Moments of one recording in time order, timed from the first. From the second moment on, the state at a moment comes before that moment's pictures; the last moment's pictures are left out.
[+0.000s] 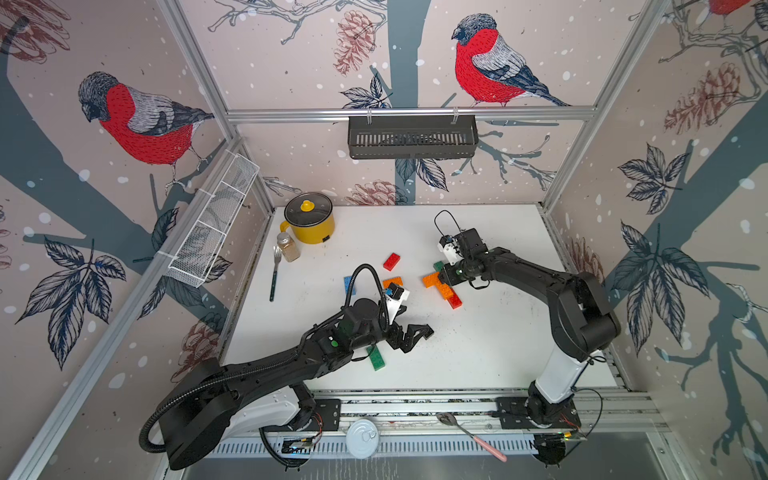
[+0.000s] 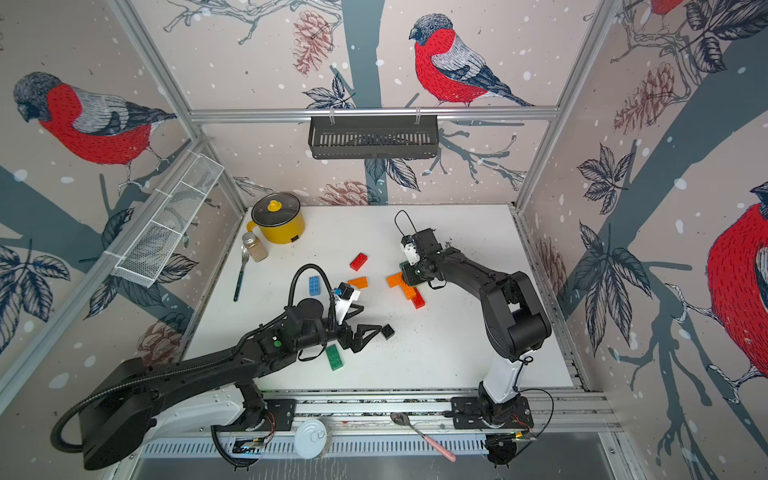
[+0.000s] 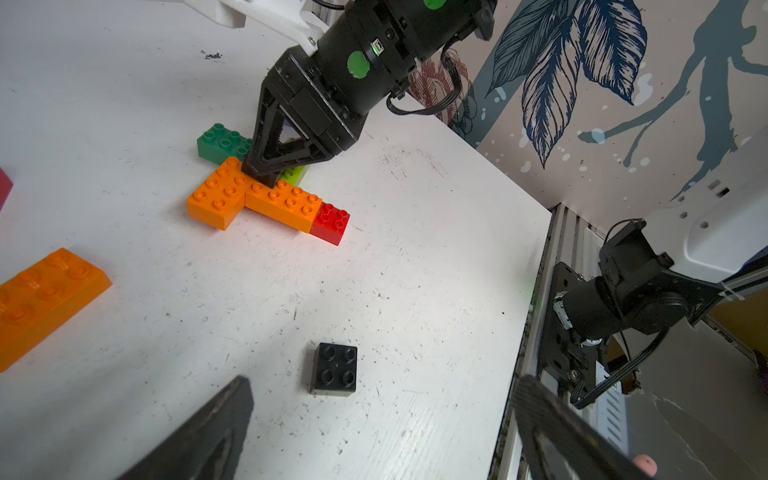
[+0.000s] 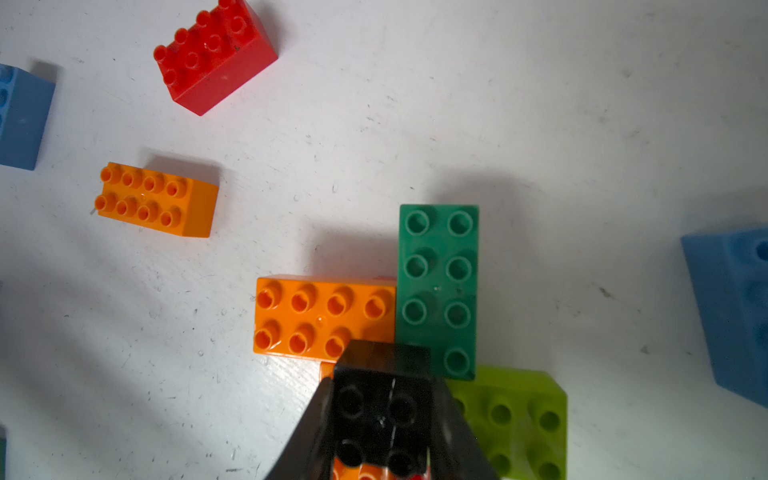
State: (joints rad) left arm -0.89 1.10 0.43 0.29 0.24 -0.33; right arm 0.45 1.79 1.17 -0.46 -0.24 0.03
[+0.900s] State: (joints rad) left arm -0.89 1.07 0.43 0.28 0.23 -0.33; right arm 0.42 1.87 1.19 -0.42 -0.33 0.00
